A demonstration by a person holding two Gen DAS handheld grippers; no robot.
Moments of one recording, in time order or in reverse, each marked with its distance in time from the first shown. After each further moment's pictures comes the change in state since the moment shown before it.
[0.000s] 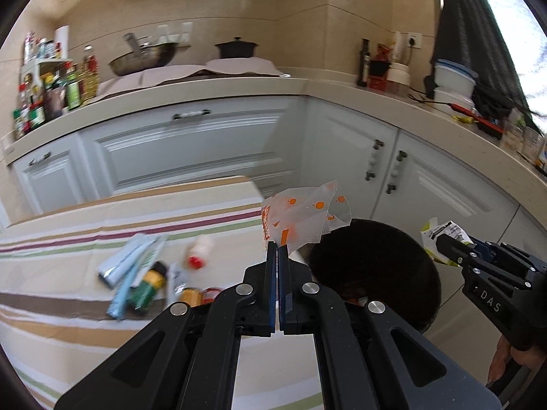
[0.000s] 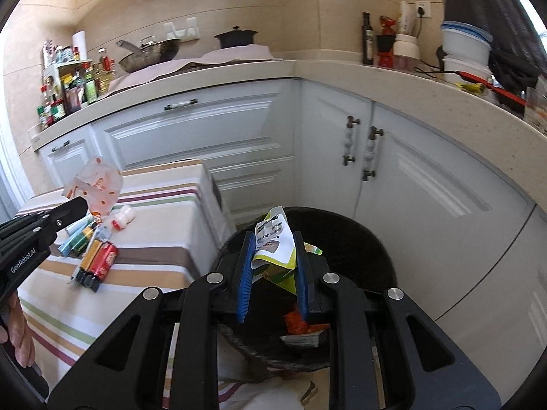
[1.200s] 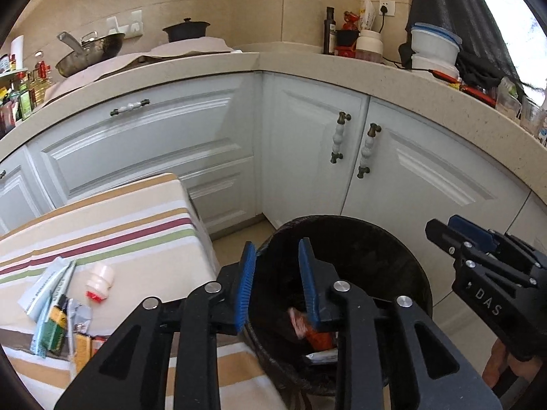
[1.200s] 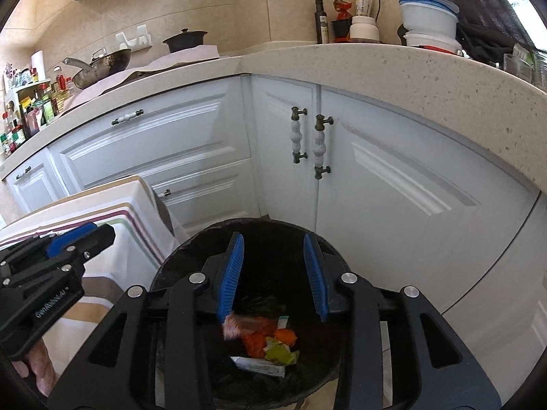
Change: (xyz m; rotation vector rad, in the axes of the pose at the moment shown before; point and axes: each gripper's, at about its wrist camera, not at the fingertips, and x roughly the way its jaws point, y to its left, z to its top) left arm 0.074 -0.060 0.010 0.068 0.071 -0.078; right arm 0.049 -0.060 0.008 0.099 0.001 -0.095
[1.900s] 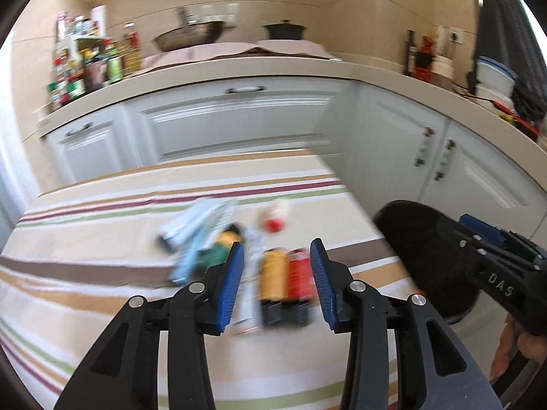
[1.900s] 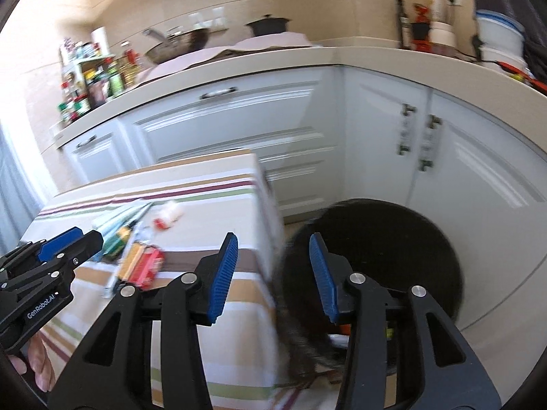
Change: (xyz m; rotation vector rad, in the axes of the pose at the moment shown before) left arm -0.098 0.119 -0.059 -0.155 0.001 0.248; right arm -0.034 0.129 -0.028 -0.109 0.048 0.244
